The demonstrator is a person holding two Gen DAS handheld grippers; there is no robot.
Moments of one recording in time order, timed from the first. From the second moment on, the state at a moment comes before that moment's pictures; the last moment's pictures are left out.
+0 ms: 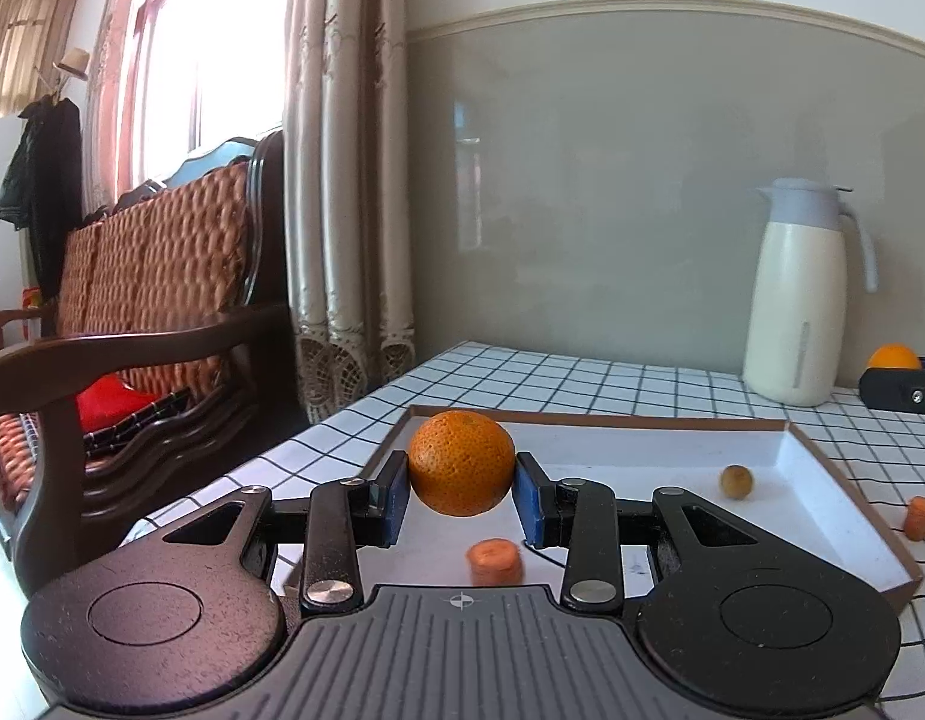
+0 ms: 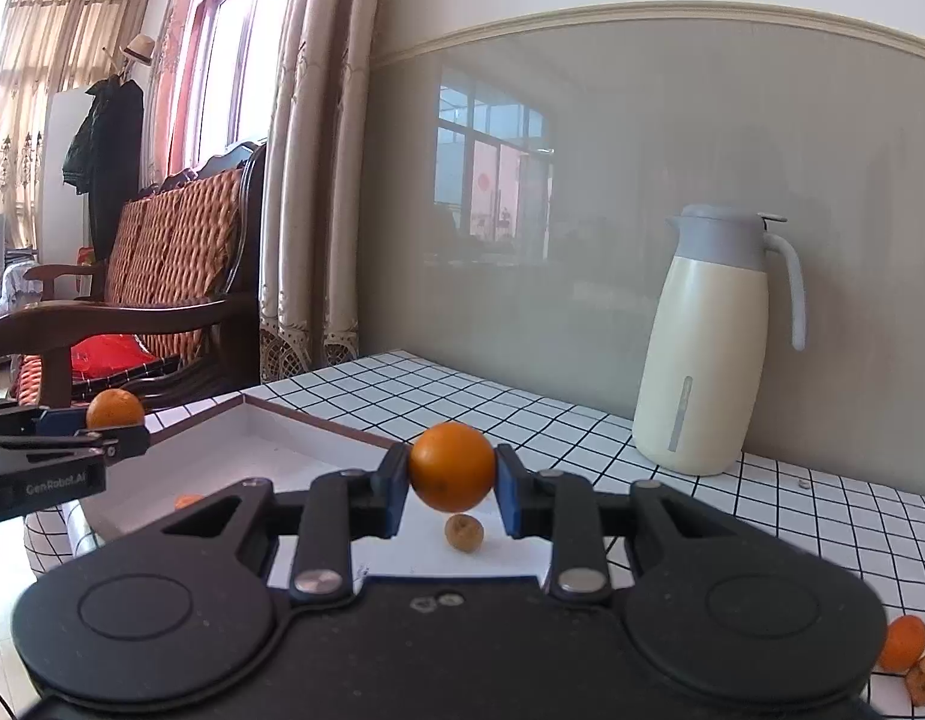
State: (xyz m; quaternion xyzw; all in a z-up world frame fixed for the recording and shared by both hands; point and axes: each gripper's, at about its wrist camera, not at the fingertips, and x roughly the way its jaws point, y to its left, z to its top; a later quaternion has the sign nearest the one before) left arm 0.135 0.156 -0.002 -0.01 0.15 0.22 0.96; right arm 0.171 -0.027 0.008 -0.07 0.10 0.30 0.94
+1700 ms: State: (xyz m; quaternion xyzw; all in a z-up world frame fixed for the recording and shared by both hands) left arm 0.183 0.183 -0.010 0.00 0.15 0.29 0.95; right arm 0.235 -0.004 -0.021 -0.12 0.17 0.24 0.95
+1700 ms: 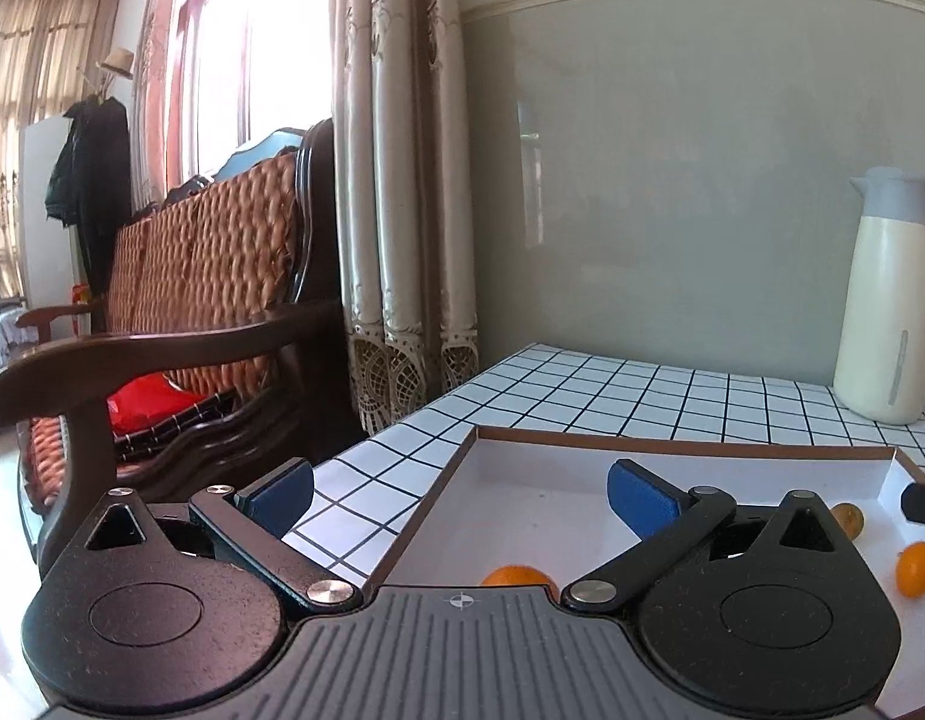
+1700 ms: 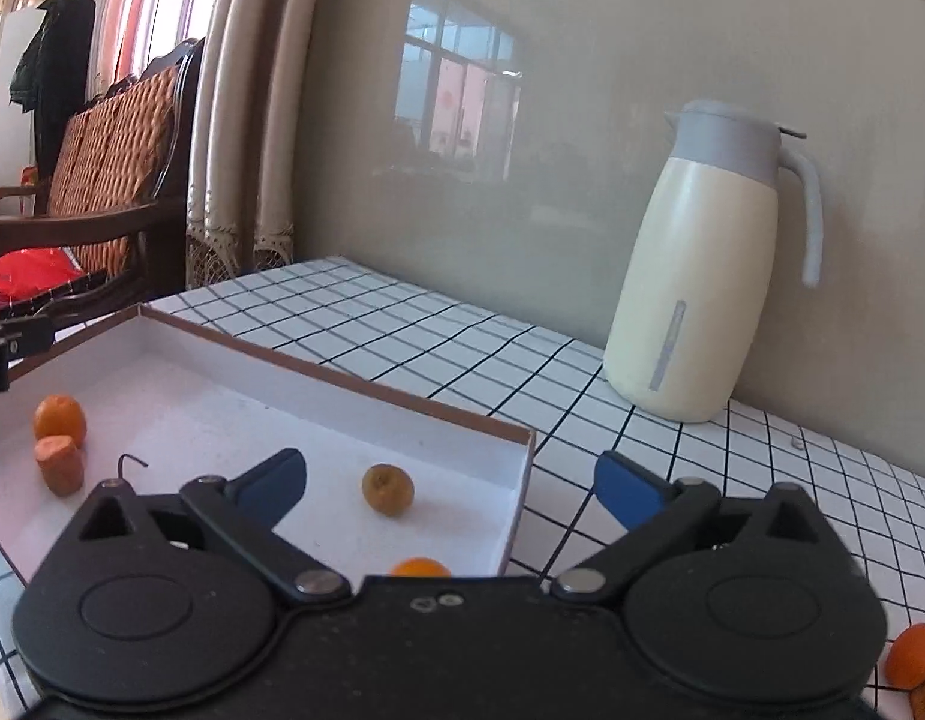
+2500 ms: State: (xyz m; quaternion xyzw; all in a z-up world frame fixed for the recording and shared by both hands) left arm 0.162 0.144 0.000 0.03 0.13 0.25 0.96; right arm 0.198 -0.018 -0.005 -0.14 0.12 0.23 0.96
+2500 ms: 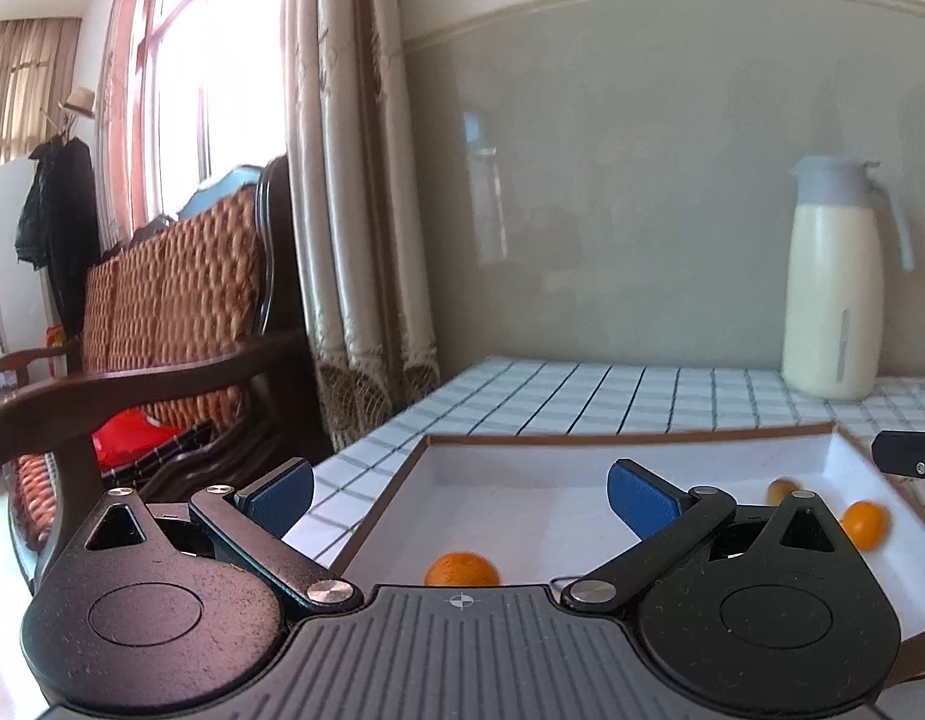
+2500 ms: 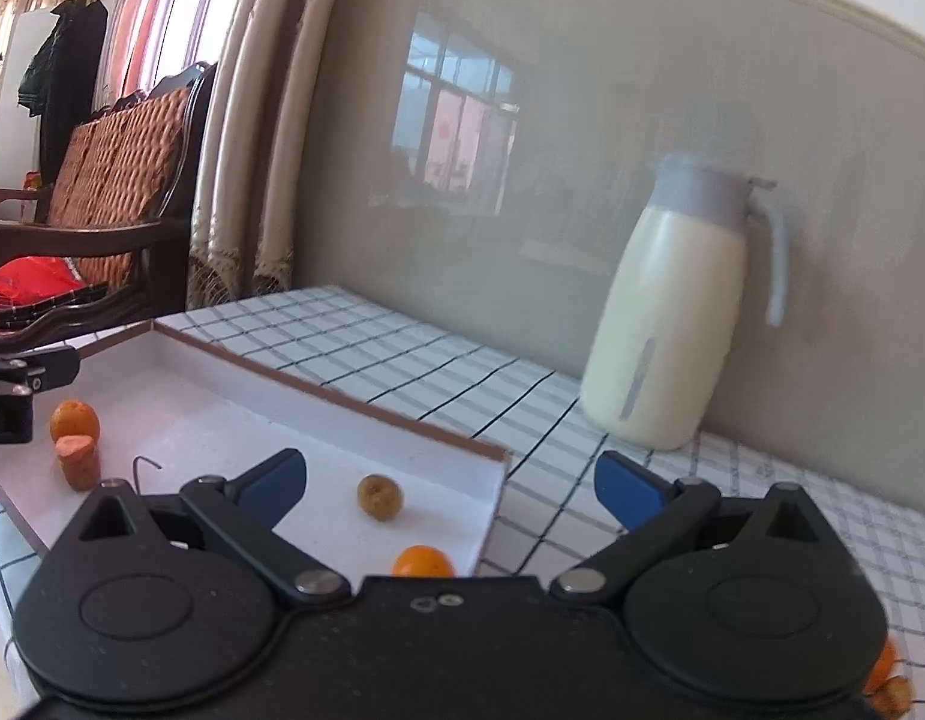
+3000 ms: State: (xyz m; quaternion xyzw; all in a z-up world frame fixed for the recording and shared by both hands) left arm 0.112 0.065 0.011 0.03 0.08 0.15 0.98; right arm 0.118 -0.104 0.013 -0.09 0.01 0.17 0.98
